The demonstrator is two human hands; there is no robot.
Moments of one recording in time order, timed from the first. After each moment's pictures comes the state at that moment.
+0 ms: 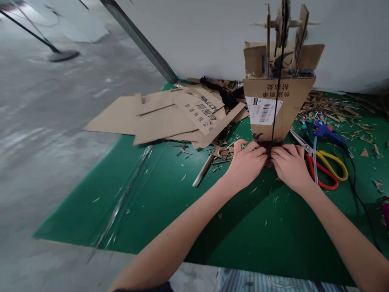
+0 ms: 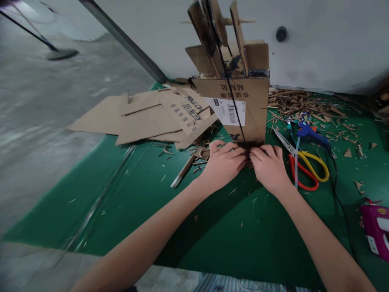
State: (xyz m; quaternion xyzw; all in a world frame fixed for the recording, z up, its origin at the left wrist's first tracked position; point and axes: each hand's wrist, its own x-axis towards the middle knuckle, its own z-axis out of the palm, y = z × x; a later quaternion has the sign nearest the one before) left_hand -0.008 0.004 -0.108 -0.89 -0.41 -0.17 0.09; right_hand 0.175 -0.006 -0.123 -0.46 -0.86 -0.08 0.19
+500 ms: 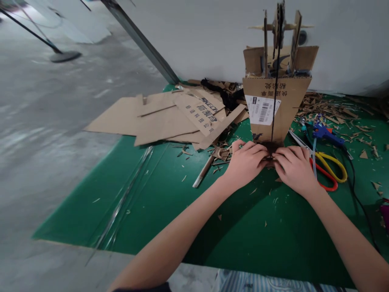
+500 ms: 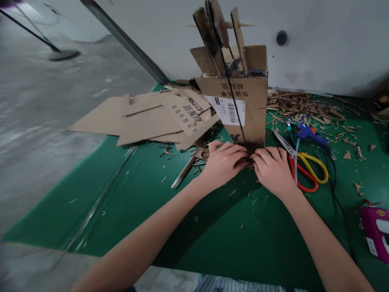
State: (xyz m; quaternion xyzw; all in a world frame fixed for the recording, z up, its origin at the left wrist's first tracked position) left_hand -0.009 0.010 -0.111 -0.87 -0.44 -0.21 0.03; right_hand 0.186 -0.012 -0.116 -0.45 -0.86 -0.10 0.22
